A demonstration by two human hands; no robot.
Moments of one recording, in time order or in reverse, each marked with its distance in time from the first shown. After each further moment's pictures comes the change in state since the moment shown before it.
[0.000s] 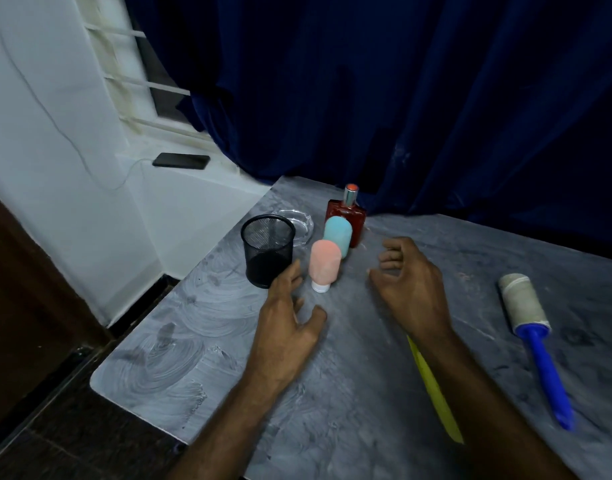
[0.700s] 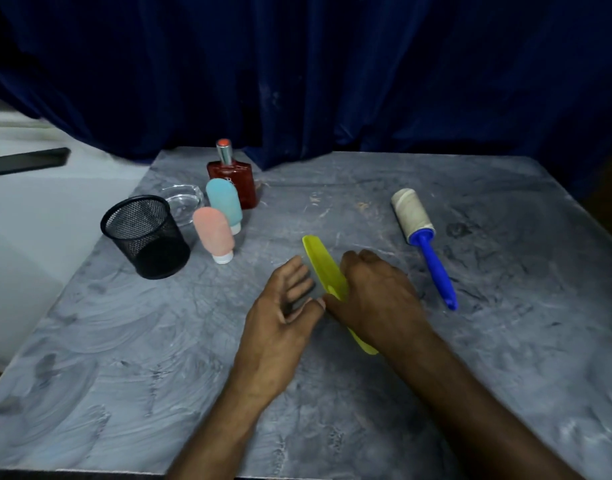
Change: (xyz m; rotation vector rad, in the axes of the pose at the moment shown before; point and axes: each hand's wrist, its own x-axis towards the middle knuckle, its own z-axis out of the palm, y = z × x) left_hand -0.051 0.021 0.079 -0.278 -0.422 -0.090; right_hand -0.091 0.033 -0.068 -0.590 -0.214 0.085
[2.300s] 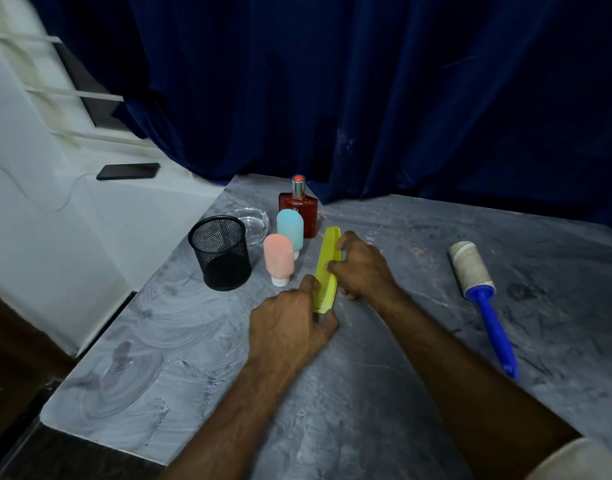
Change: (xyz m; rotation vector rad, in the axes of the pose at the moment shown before) left_hand 0.042 0.012 -0.046 1.266 0.208 0.080; right_hand 0.137 -0.058 0.038 0.381 -0.110 0.118
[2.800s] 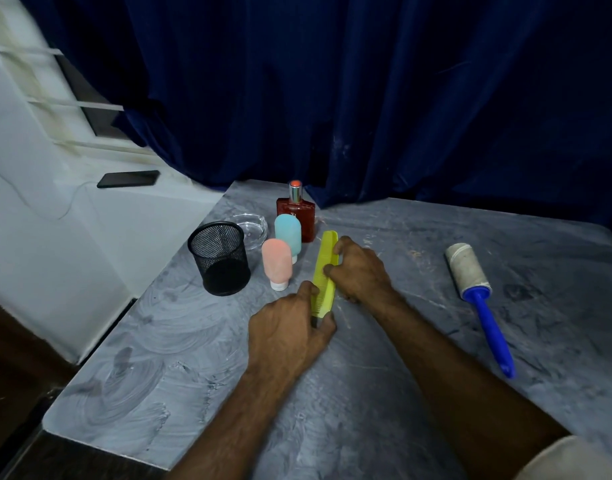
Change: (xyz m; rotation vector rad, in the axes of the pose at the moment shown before) left_hand -0.006 0.001 0.003 0.011 0.063 0.002; right_hand -0.004 -0.001 -0.003 -0.094 0.035 -0.030
